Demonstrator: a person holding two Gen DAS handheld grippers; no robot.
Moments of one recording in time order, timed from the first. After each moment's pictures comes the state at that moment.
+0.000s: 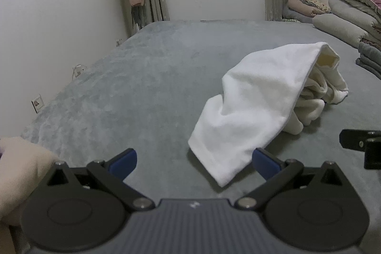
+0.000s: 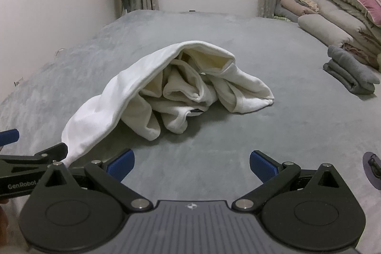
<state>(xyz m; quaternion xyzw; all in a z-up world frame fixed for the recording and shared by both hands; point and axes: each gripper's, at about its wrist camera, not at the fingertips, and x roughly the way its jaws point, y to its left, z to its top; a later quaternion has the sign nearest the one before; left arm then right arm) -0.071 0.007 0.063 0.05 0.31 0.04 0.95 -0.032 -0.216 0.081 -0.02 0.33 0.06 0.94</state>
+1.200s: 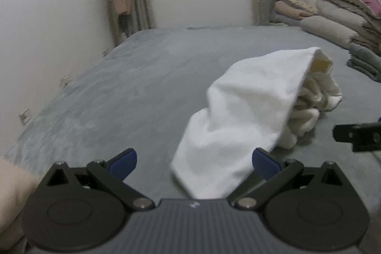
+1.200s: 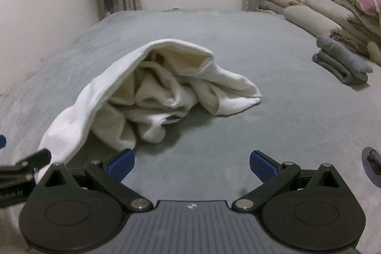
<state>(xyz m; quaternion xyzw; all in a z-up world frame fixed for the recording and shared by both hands) -0.043 -0.008 0.061 0.07 0.29 0.00 0.96 0.006 -0.235 0.071 0.01 0.34 0.02 0.94</state>
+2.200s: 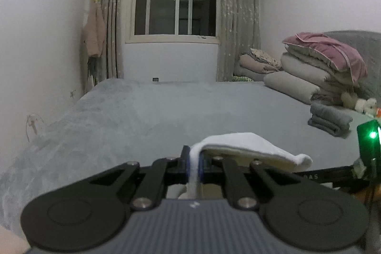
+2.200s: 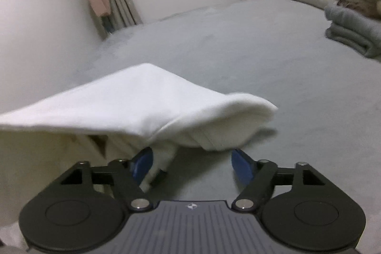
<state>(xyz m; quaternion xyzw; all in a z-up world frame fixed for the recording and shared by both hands) -0.048 0.024 0.132 0.01 0.17 -0.09 0.98 0.073 -0.281 0.053 0.13 0.33 0.07 0.93</state>
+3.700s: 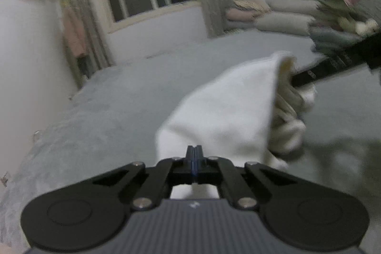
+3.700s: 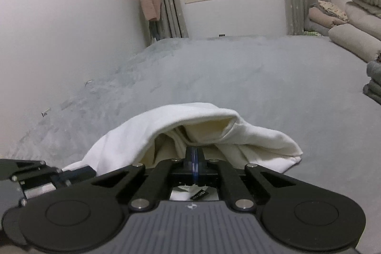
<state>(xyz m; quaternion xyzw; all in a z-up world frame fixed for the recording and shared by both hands) -0.008 -0.030 0.056 0.14 0.23 -0.08 0.96 0.062 -0.248 0.084 0.03 0.27 0.16 0.95</state>
